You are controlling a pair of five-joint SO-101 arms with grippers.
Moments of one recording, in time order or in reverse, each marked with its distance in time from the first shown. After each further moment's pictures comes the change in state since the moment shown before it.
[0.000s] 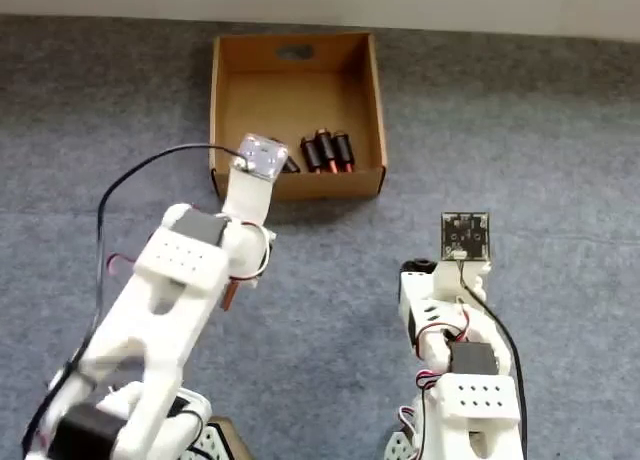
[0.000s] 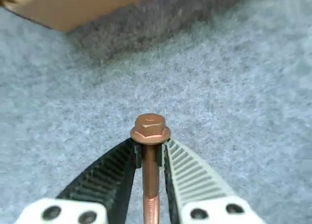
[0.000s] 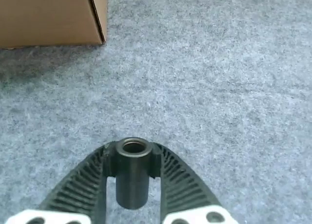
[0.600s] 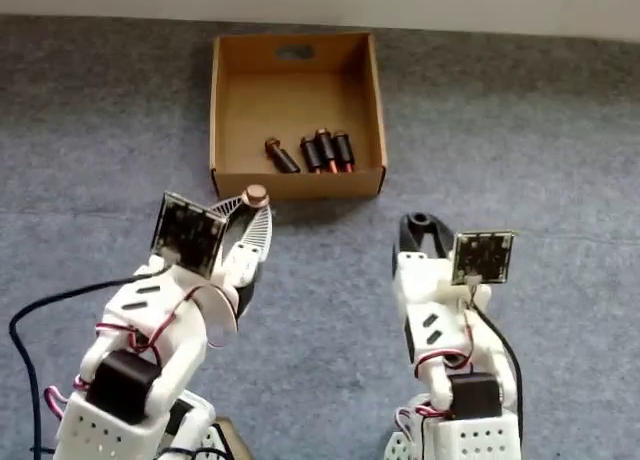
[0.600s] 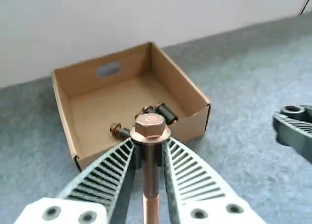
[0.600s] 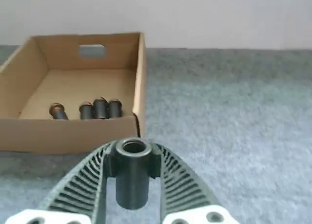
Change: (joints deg) left arm 7.6 -52.4 16.1 -14.5 0.2; right arm -7.7 -23.1 -1.3 -2.7 -3.5
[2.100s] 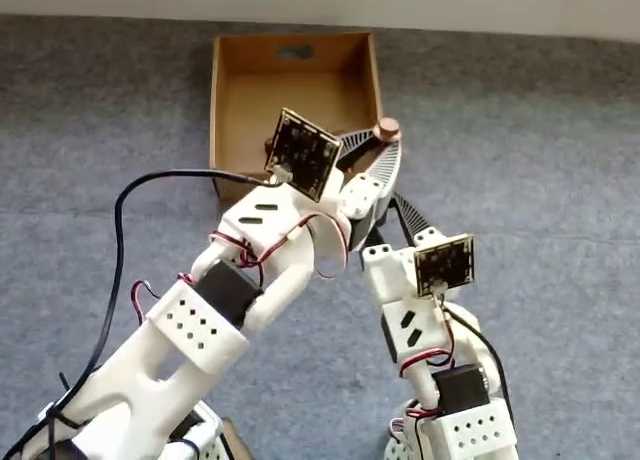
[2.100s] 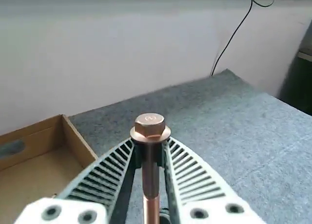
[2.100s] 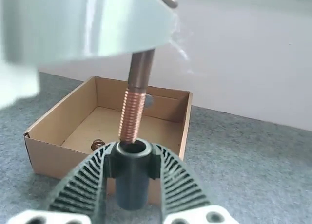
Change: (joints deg) left arm 15.0 42.9 -20.0 -32.0 7.3; right arm -8.4 4.0 0.1 -14.9 6.3
